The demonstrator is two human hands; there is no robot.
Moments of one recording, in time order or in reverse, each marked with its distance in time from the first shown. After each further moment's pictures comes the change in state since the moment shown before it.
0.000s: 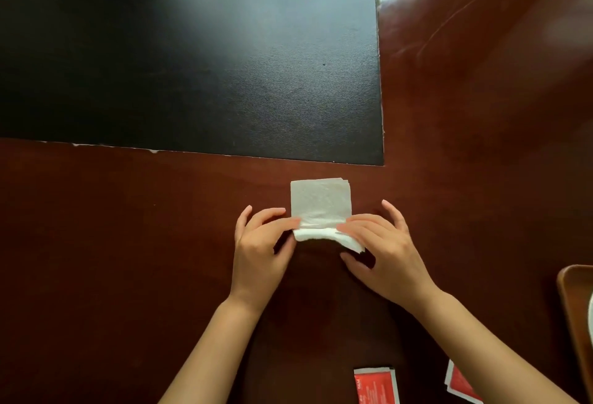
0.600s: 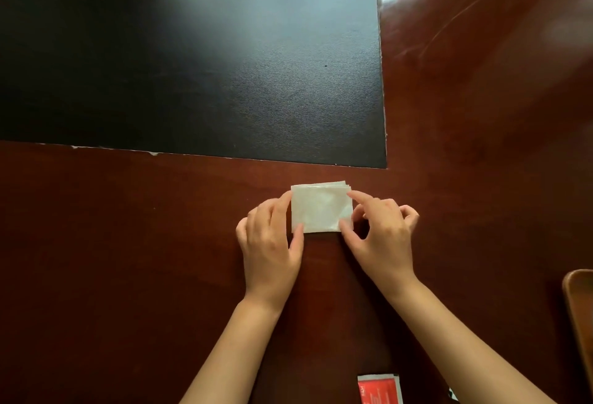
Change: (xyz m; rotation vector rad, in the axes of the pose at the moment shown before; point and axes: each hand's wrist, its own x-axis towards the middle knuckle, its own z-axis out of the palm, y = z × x) left_hand 0.007 0.012 0.015 0.208 0.087 -0.114; right_hand 0.029 -0.011 0.017 -0.086 0.242 0.351
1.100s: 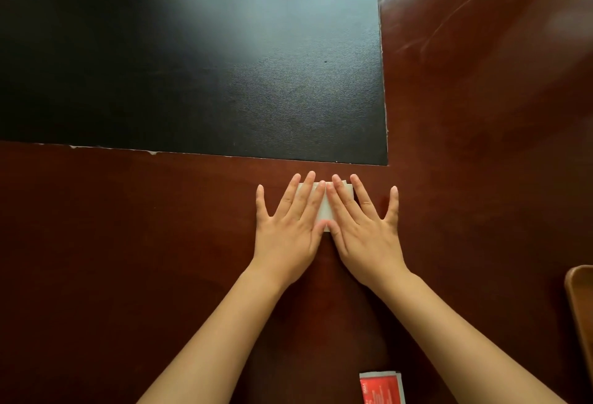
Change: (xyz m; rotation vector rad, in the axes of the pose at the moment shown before) left_hand 0.023 -0.003 0.015 0.369 -0.436 0.248; right_hand 0.000 -0.006 0.013 -0.313 -0.415 -0.127
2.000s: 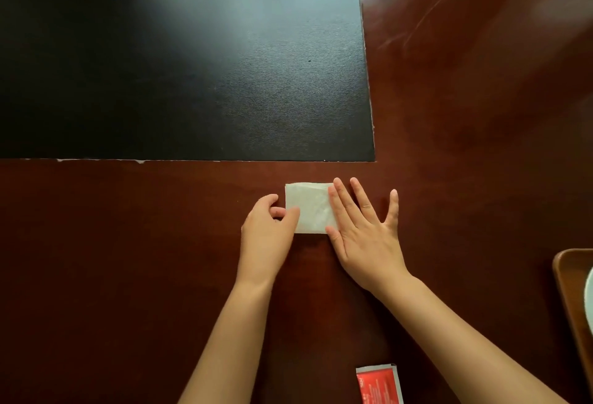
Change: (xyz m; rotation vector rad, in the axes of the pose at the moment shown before) left_hand -0.002 0.008 -0.044 -0.940 0.021 -0.661; right_hand -0.011 0.008 -0.002 -0.042 -0.075 0.065
